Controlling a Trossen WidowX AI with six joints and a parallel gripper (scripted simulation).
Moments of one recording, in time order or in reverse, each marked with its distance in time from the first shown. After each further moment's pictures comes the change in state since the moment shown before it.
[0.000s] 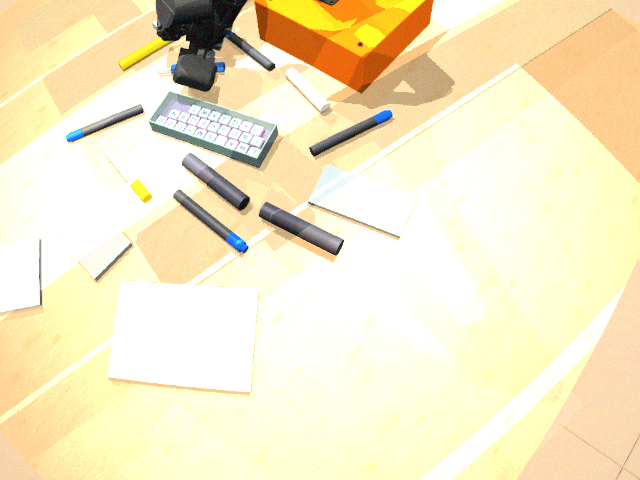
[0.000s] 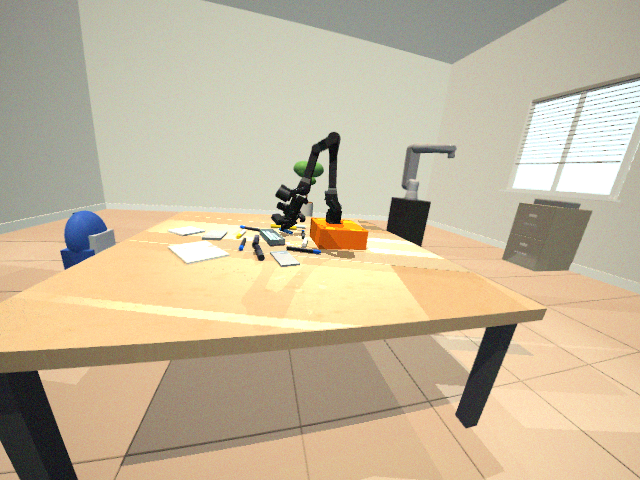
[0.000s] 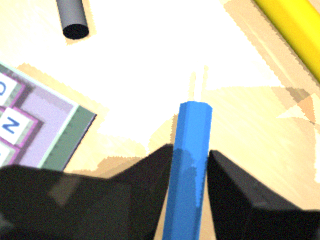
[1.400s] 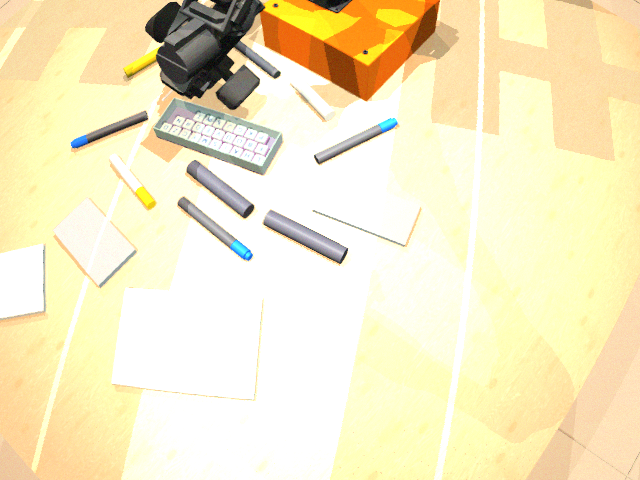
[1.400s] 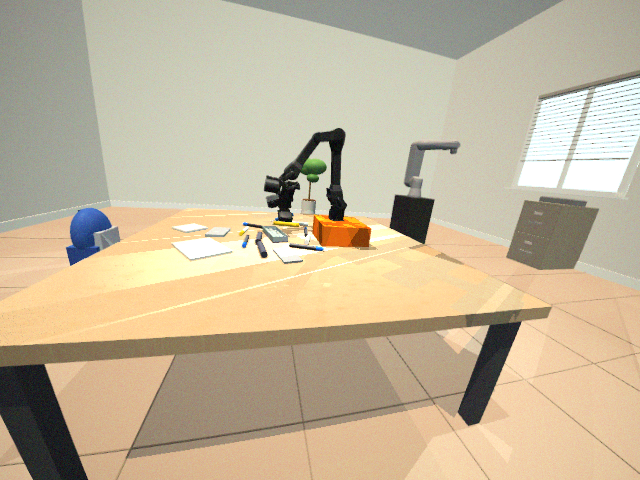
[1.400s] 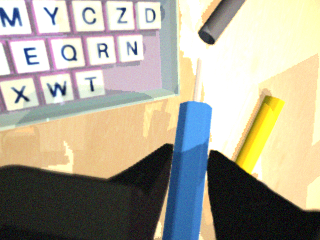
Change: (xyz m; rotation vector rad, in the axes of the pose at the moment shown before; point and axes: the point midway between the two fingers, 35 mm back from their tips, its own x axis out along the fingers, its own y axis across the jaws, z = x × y) arm -0.053 0.055 0.016 -1.099 0.083 -0.216
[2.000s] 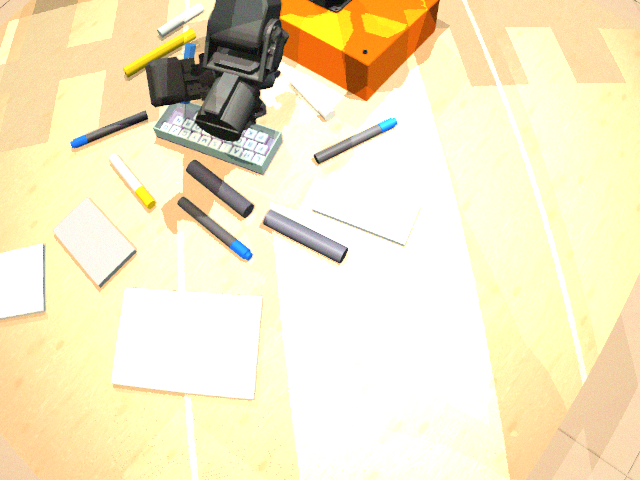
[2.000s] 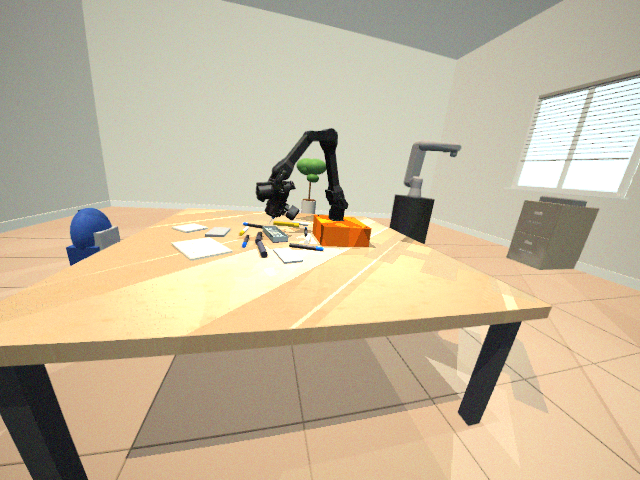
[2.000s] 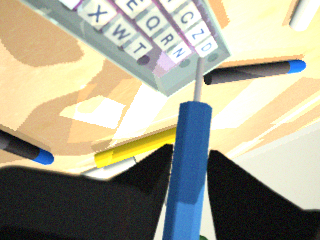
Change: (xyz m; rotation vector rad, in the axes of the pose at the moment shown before) arm -0.041 0.024 0.035 -0.976 0.132 -0.208
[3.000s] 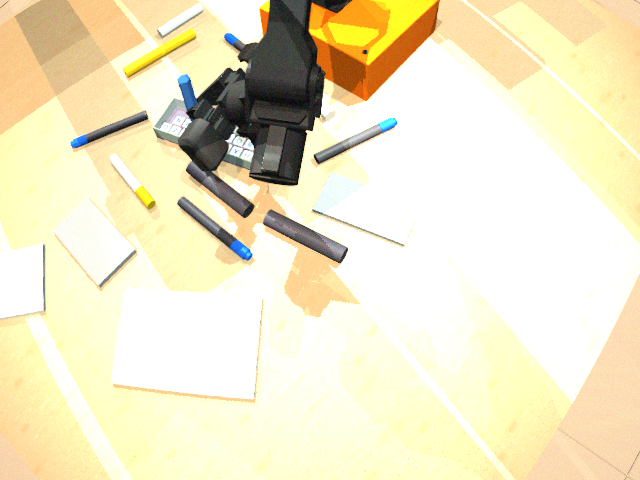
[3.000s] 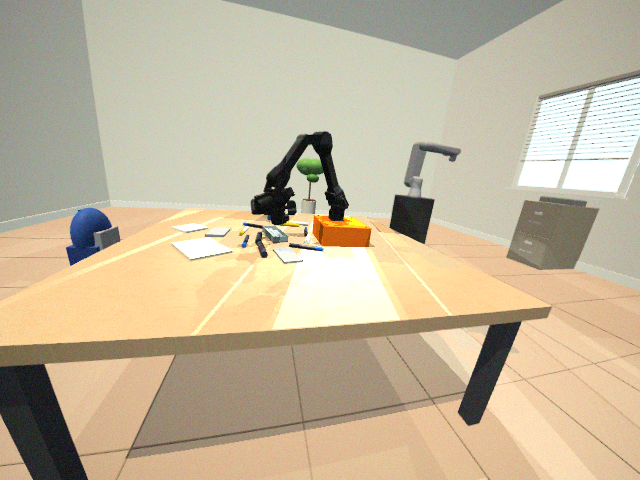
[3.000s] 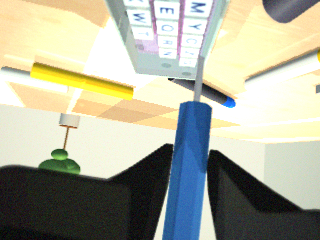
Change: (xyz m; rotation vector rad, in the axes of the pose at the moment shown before) arm -0.033 -0.006 0.042 -0.698 0.157 -0.149
